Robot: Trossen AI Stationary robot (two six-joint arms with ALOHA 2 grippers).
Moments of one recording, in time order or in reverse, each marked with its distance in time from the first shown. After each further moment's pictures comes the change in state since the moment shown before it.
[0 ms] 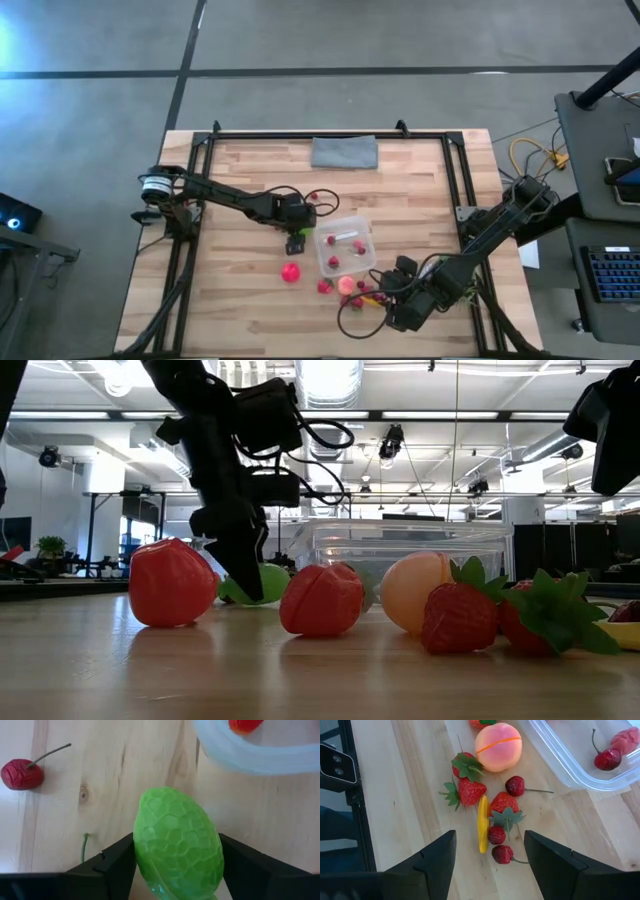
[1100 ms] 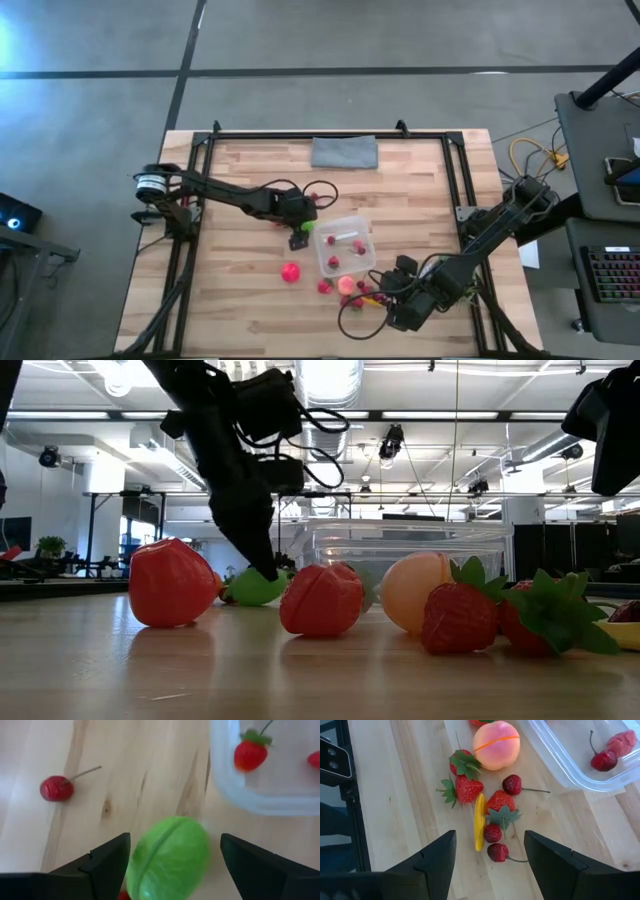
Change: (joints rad) left arm 0.031 -0.035 0.004 0.026 0.000 -0.047; right arm 0.000 0.000 0.003 -0.019 0.000 -0.026
